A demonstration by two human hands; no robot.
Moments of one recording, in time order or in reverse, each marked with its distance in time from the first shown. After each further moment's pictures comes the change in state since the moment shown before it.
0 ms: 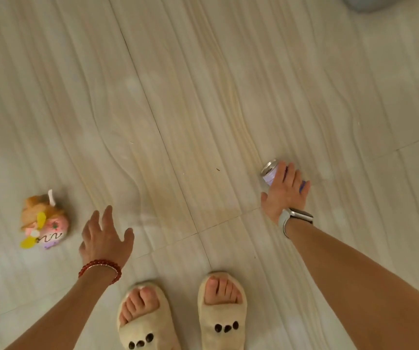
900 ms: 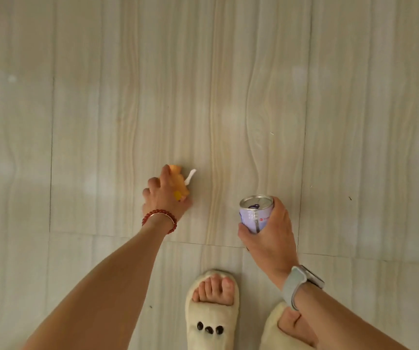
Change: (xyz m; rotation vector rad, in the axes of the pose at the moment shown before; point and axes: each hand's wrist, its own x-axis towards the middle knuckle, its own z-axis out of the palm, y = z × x) left_hand 0.069 -0.110 -0.022 -0.316 0.095 -0.229; right_hand -0.140 -0.204 0.019 0.587 -0.275 -0.360
